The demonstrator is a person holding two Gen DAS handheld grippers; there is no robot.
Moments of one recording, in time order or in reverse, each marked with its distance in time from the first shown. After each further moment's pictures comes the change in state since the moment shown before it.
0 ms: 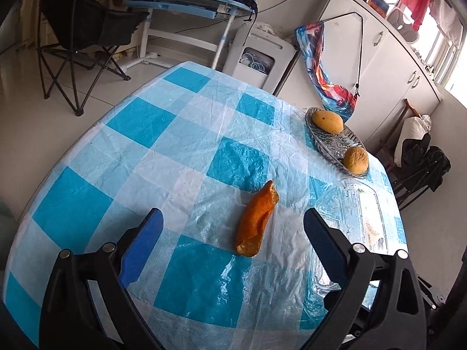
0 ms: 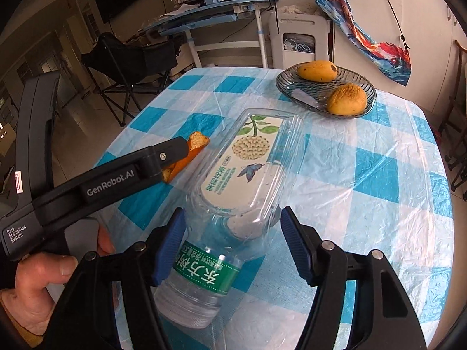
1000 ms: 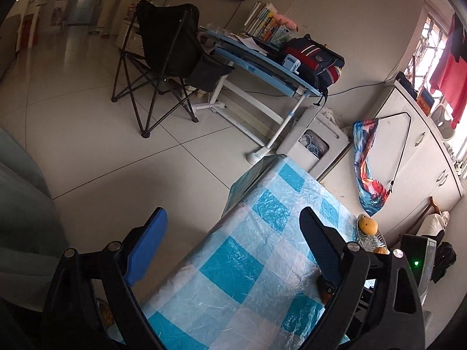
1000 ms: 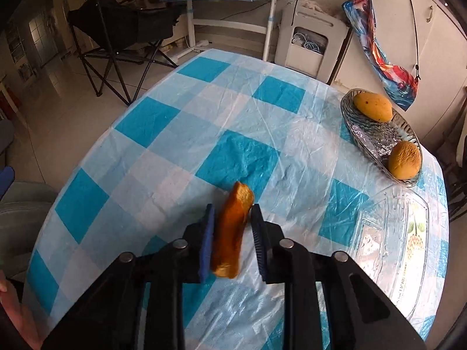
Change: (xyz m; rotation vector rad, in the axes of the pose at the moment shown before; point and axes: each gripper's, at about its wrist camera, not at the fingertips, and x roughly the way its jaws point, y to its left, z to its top) left arm -0.104 0.128 0.024 -0.314 -0.298 0.145; right arm 0.081 0.086 0.054 -0.197 0.120 -0.204
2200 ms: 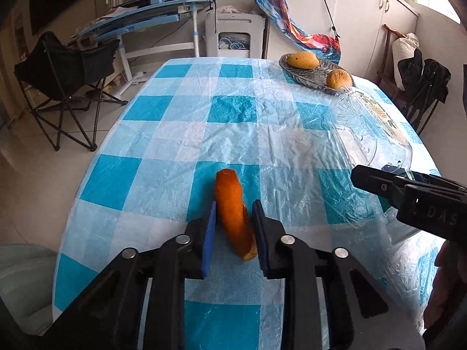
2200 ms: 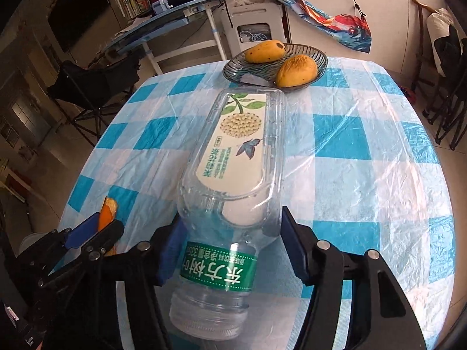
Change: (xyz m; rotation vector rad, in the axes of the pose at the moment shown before) left arm 0.002 -0.109 -0.128 0.678 0.328 -0.074; right arm -0.061 -0.103 -0.108 0.412 -0.104 0.142
